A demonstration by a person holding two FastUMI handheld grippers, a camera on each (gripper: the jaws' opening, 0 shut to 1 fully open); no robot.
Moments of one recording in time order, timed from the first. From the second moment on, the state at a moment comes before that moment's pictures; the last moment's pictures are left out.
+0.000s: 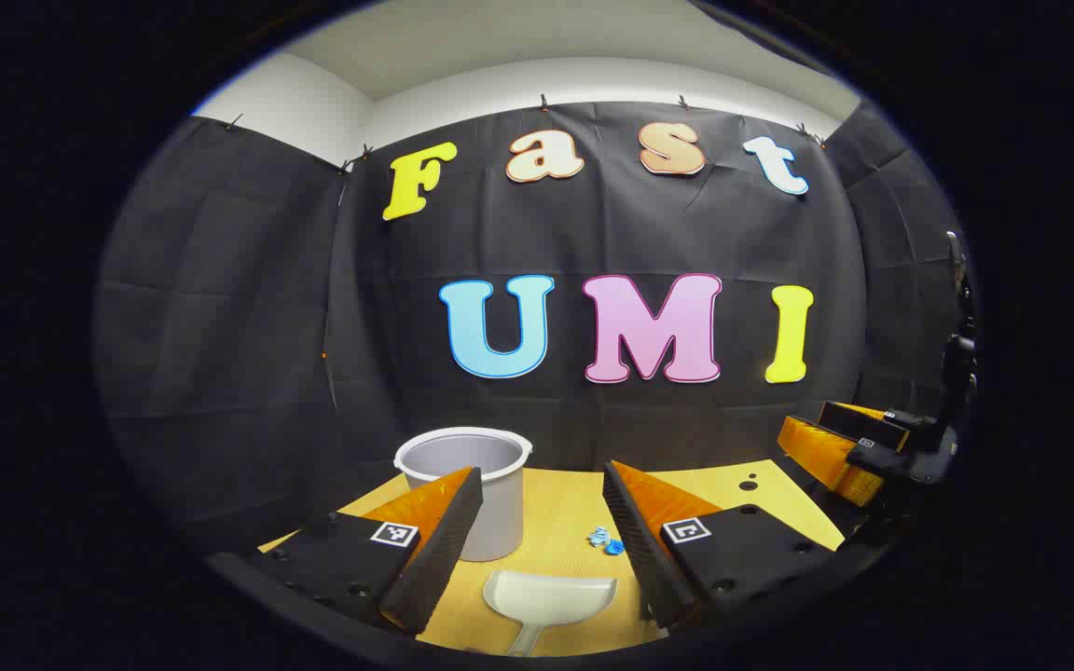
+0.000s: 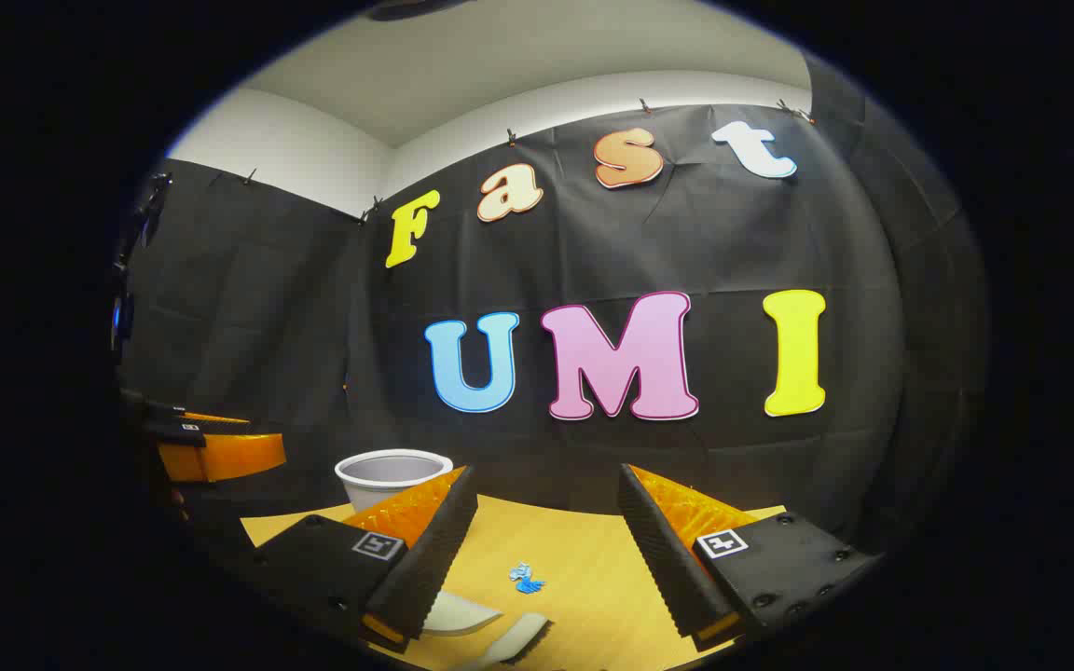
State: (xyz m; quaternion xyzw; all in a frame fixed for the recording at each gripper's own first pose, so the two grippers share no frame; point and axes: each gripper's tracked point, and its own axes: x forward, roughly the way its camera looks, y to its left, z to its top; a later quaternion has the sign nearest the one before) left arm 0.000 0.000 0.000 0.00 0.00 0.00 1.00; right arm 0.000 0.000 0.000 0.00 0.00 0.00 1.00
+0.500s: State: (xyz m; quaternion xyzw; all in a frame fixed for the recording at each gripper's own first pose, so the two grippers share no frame) left arm 0.009 0.015 0.004 -0.02 -0.02 -0.02 1.00; right arm -0.006 0.001 0.003 0.01 0.00 -0.04 1.00
